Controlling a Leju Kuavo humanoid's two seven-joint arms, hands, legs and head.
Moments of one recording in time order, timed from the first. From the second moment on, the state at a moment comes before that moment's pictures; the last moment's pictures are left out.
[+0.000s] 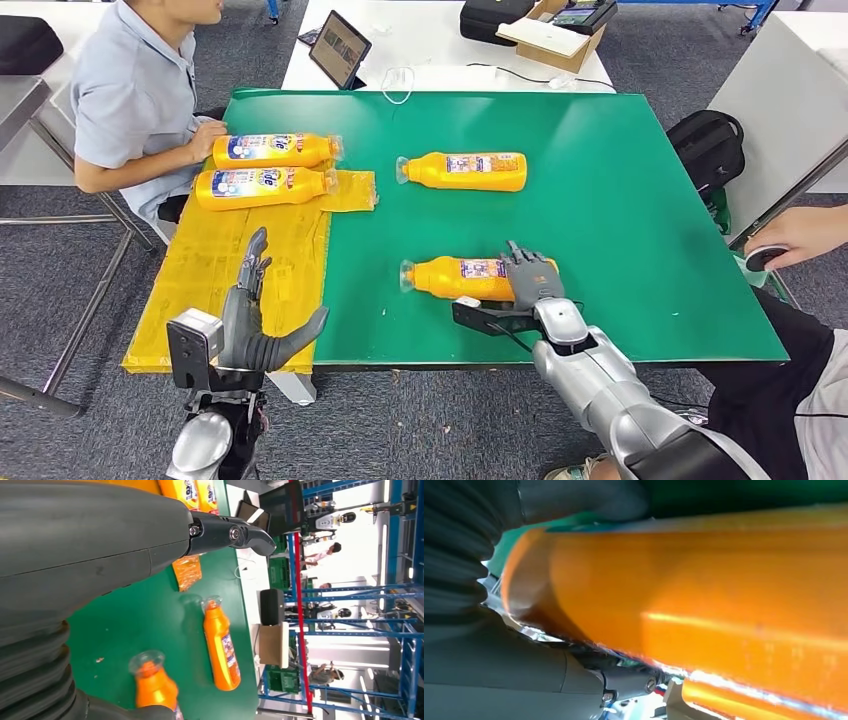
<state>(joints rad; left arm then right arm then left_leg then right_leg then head) -0.01 -0.13 -0.27 -1.58 -0.15 0.17 -0.39 -0.62 -0.05 0.42 -0.52 1.18 -0.18 0.03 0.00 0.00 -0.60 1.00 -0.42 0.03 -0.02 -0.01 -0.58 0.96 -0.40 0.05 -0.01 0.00</state>
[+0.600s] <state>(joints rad) -0.01 -0.13 -0.27 -1.59 -0.15 0.18 -0.39 -0.59 -0.06 0.35 -0.52 0.95 -0.17 -0.19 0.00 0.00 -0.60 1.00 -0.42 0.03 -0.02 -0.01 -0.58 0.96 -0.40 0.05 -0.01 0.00</state>
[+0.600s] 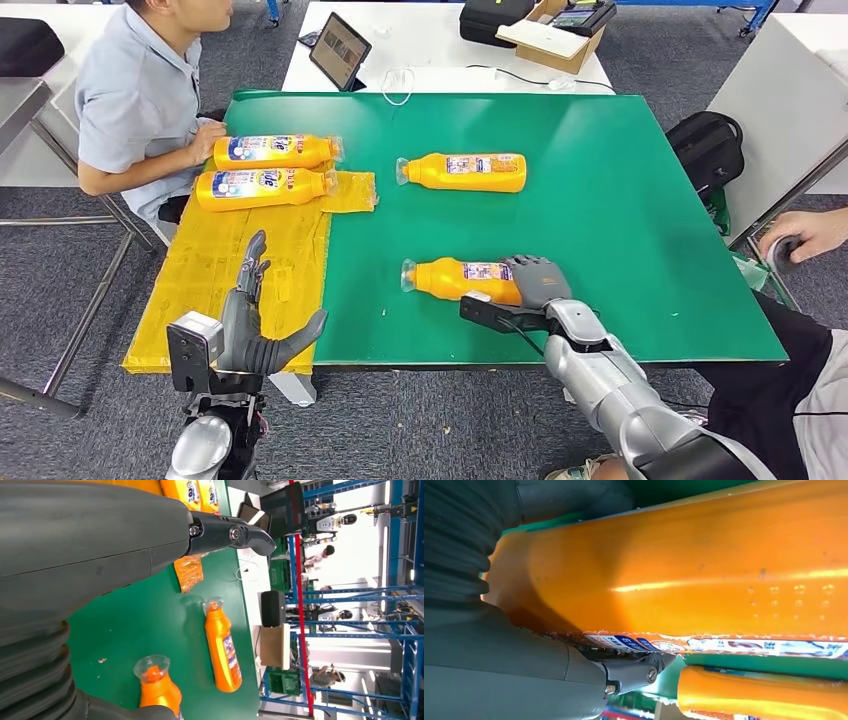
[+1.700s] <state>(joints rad) -0.02 -0.14 -0.35 -1.47 0.03 0.01 -0.47 -0.38 0.23 0.33 -0.91 0.42 -0.37 -0.66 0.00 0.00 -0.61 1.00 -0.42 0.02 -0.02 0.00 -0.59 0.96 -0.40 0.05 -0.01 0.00</state>
